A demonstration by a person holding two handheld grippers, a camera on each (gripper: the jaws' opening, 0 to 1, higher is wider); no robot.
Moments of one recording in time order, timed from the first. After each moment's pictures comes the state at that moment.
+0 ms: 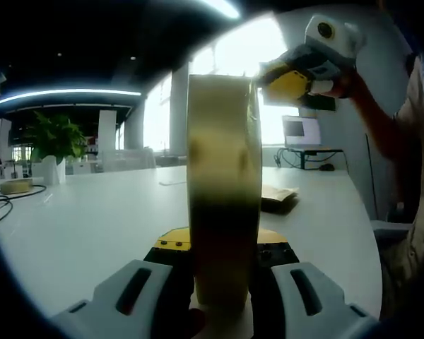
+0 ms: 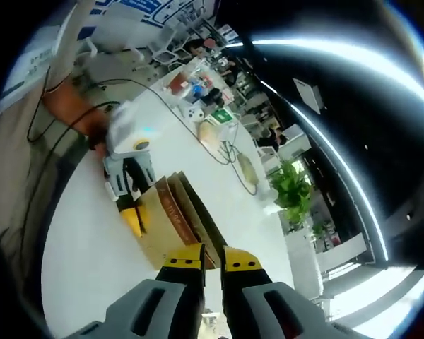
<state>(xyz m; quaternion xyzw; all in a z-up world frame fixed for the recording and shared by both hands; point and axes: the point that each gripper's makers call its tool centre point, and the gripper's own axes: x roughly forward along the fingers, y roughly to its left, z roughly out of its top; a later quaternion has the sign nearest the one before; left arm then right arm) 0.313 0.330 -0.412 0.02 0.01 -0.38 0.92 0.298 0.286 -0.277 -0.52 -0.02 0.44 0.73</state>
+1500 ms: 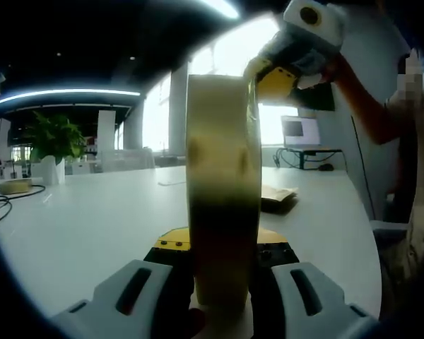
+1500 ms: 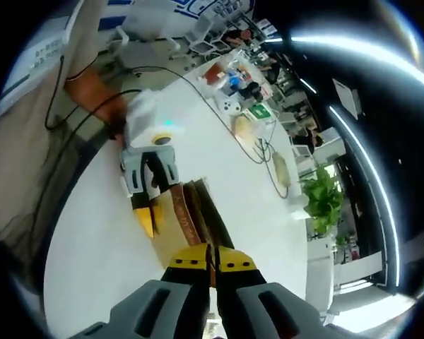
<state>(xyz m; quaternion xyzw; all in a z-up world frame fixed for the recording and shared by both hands) 0.312 0.329 -0.411 0.02 0.01 -0.39 0.92 0.296 0.309 -0.299 -0.56 0.04 0.50 0.66</state>
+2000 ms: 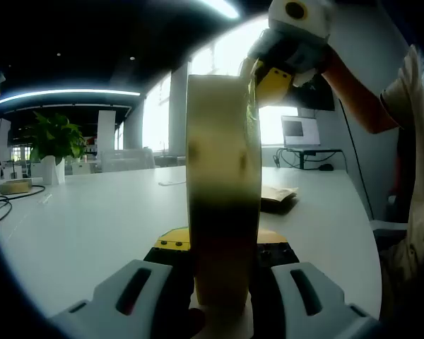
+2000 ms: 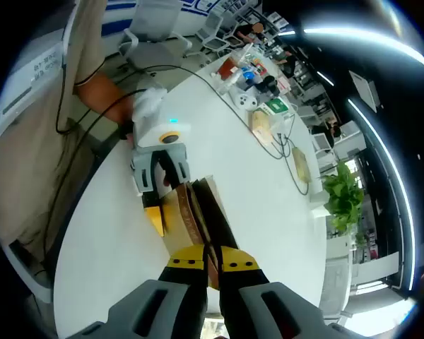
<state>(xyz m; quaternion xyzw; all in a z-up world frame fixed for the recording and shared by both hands) 0.312 0.329 -0.411 0.02 0.01 -0.39 0.92 0.303 0.316 -0.304 -0.56 0.09 0.54 0.62</state>
